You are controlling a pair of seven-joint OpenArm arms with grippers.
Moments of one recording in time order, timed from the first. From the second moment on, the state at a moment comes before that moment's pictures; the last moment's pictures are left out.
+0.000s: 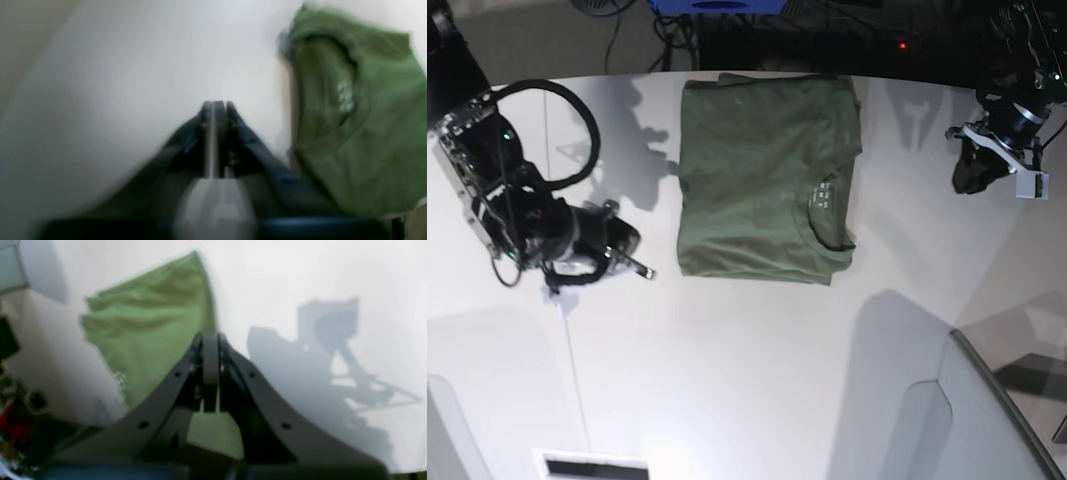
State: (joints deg) left arm 21.4 -15.3 -36.2 86.9 -32.5 -41.1 32.1; right arm 9.7 27.1 -31.3 92.1 68.5 -39.8 -42.8
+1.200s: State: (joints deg) left arm 10.7 -11.8 -5.4 63.5 -32.9 -42.0 23.1; right arm 4.7 30.4 -31.5 92.2 68.3 -39.8 -43.1
